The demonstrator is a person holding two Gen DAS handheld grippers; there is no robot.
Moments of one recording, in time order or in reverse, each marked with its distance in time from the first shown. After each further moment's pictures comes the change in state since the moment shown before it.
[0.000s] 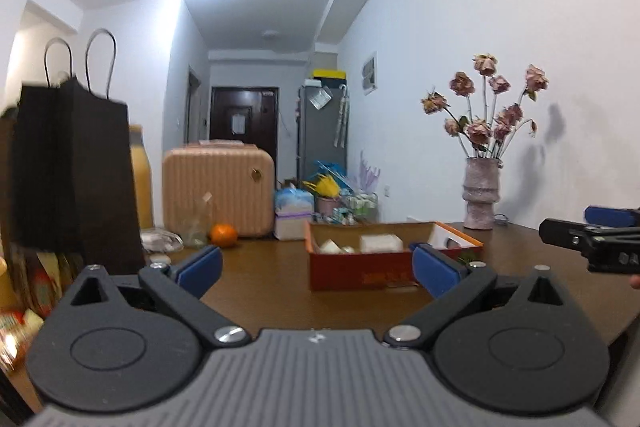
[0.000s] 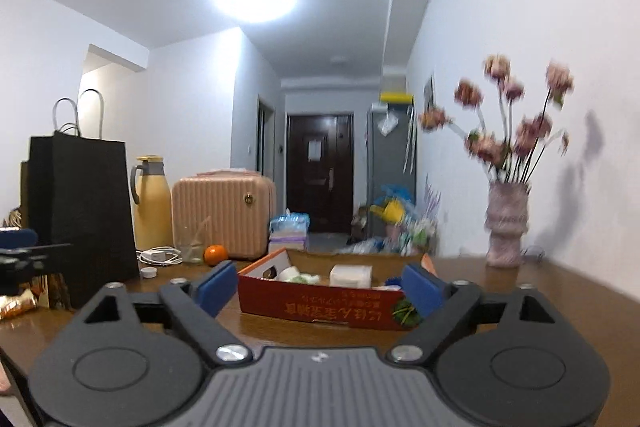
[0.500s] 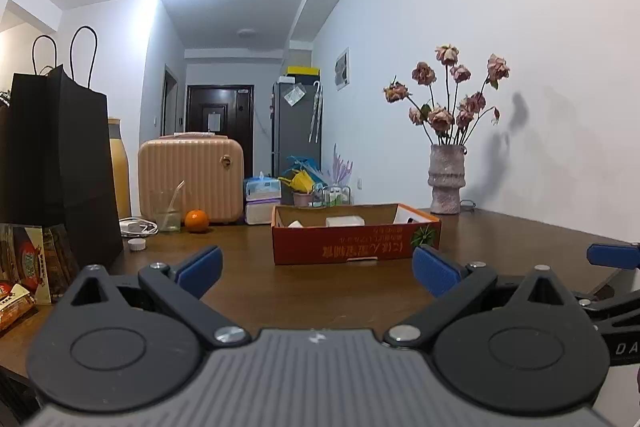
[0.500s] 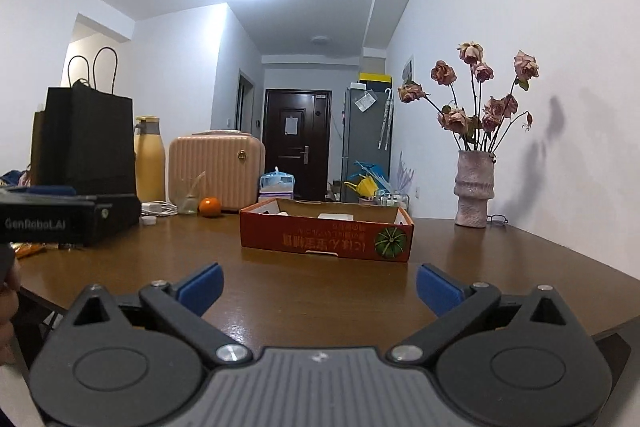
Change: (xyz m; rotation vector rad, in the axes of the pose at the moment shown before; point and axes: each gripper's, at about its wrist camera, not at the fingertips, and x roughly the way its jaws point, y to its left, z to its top) left arm -0.042 -0.020 -0.032 0.024 -0.013 -0.065; right arm -0.076 0.039 -0.047 -0.005 0.098 -0.079
